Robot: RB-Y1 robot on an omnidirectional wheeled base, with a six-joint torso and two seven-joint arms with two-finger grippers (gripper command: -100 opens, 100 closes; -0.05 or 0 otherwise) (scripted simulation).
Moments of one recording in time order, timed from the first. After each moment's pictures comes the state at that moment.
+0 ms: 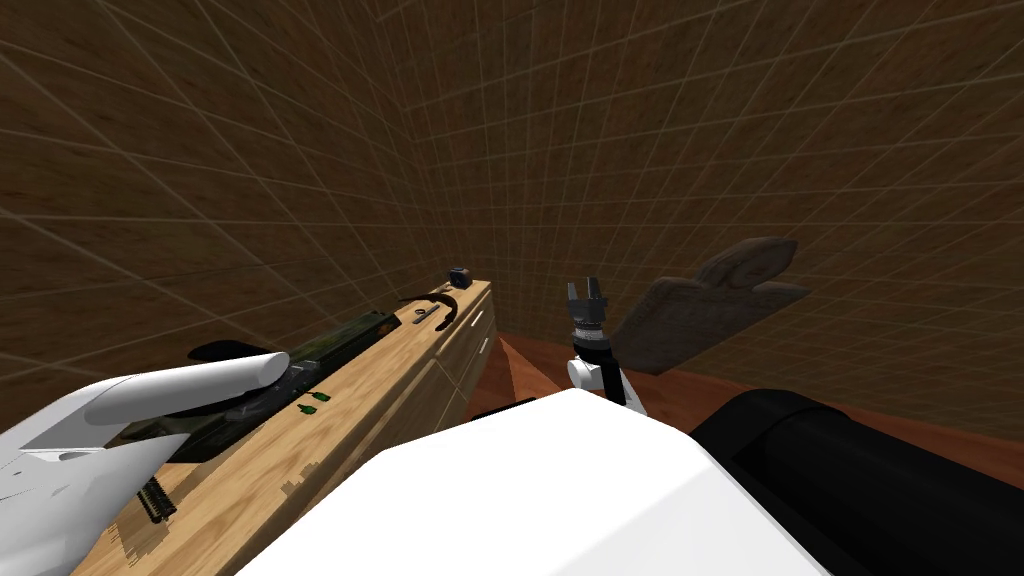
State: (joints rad) left arm -0.06 0.90 0.38 -1.52 0.41 1.39 -0.55; right arm 0.46 -0.03 -0.05 -2.30 -0.05 -0.60 -0.15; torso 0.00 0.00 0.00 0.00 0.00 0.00
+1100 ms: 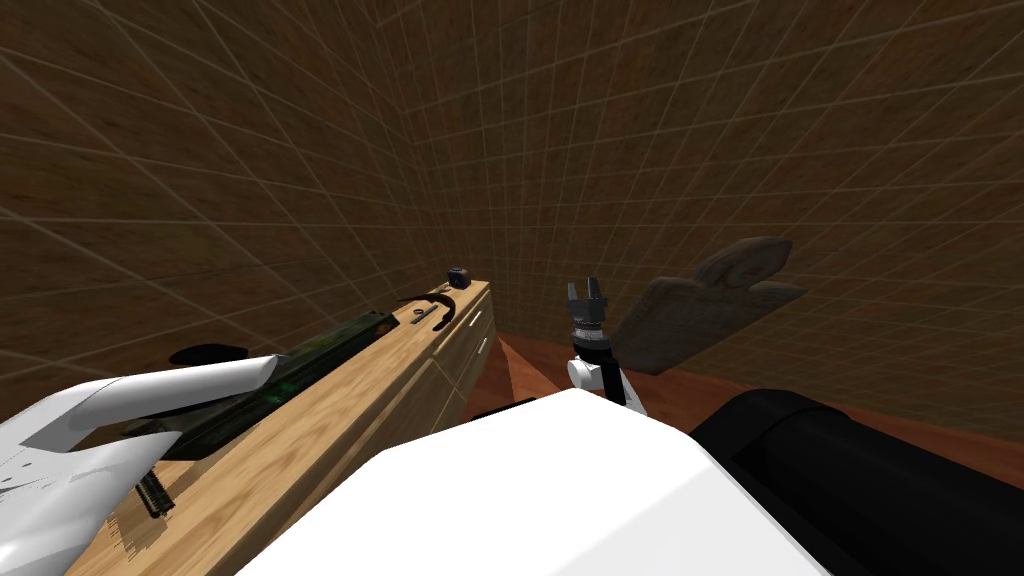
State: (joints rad) left arm -0.11 0.91 0.40 -1.37 0.20 1.11 -0.52; right arm 0.46 -0.03 -0.05 -2.30 -0.05 -0.60 -0.15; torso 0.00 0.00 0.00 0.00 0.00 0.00
